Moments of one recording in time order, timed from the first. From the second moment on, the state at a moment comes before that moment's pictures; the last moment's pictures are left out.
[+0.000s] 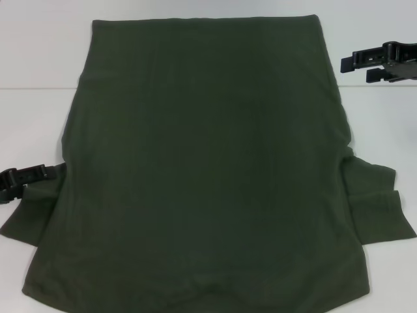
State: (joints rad) left arm -0.44 -1.98 0.54 0.72 2.22 1.23 -2.32; right arm 0.89 1.81 -0.70 -0.64 -2.30 -1.31 2.51
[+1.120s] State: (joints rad) left arm -0.44 -1.99 0.54 0.76 2.26 1.23 -2.34; right arm 0.88 1.81 -0.69 -0.64 -2.30 -1.31 2.51
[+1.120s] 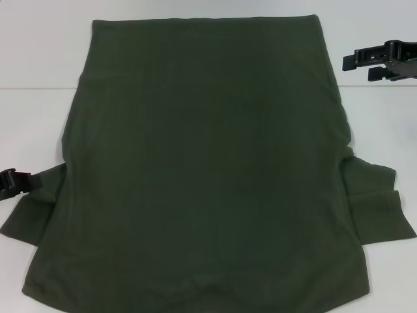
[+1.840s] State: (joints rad) left arm -0.44 -1.99 0.54 0.75 2.26 1.22 -2.32; right arm 0.88 1.81 -0.69 -0.65 -2.30 -1.31 2.51
